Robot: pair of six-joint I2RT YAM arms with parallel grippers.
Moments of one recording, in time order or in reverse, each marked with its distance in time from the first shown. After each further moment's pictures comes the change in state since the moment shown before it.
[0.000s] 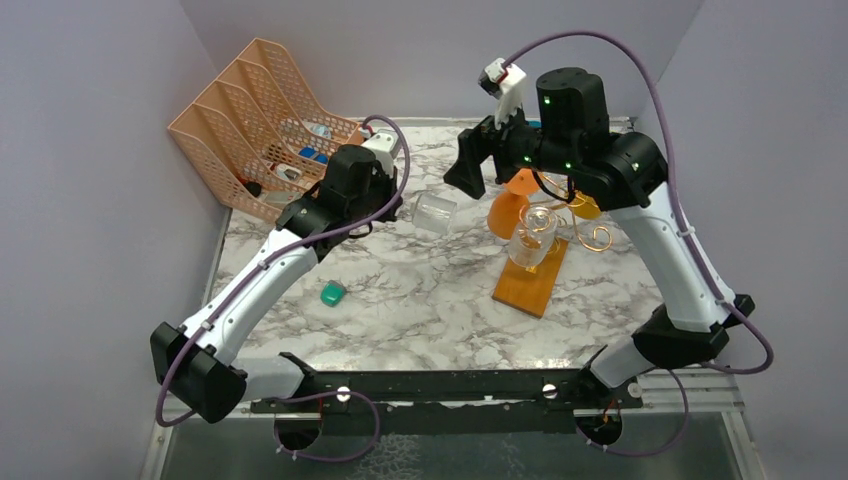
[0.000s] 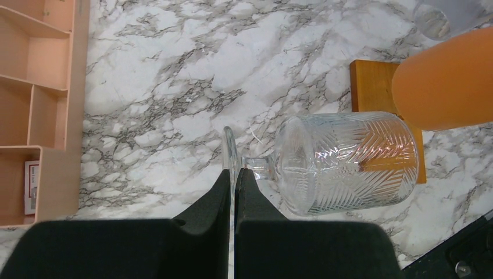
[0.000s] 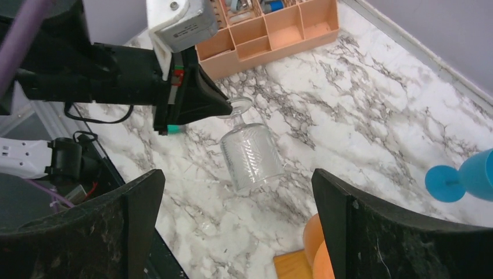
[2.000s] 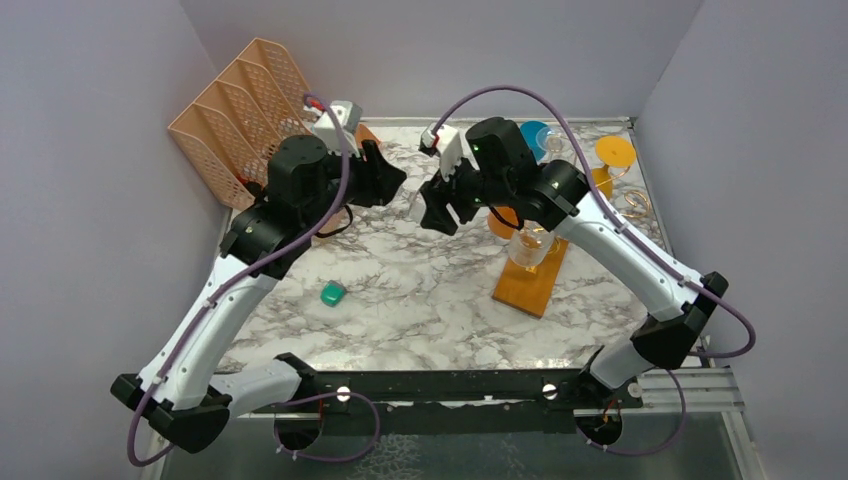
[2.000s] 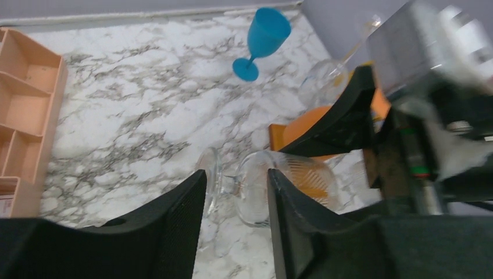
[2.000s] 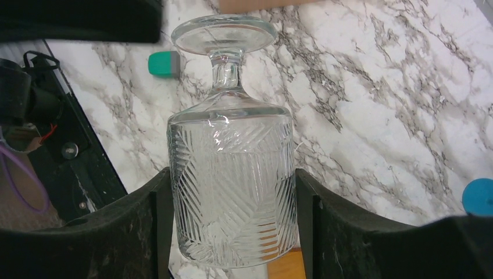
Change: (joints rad) left arm 0.000 -0.158 0.161 -0.072 0.045 -0.132; right arm 0.118 0.074 -0.268 0.118 -0.003 -0.160
